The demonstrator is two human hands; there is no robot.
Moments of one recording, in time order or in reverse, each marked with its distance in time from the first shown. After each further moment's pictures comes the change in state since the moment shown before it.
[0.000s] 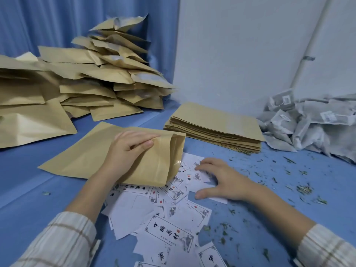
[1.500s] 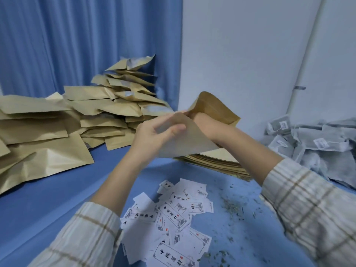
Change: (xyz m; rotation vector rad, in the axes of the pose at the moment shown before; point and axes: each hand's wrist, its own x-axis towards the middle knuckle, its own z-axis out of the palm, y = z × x) left_hand 0.083 0.124 -0.039 -0.381 0.014 -0.139; right_hand 0.039 -0.147 -0.168 -0.023 0.198 -0.196
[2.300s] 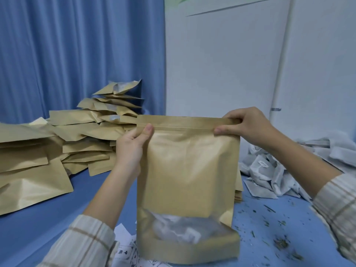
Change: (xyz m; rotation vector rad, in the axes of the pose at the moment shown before) left_hand 0.049 0.015 0.033 -0.356 0.359 -0.246; right_hand -0.060 0.108 -0.104 0.297 0.464 -0.008
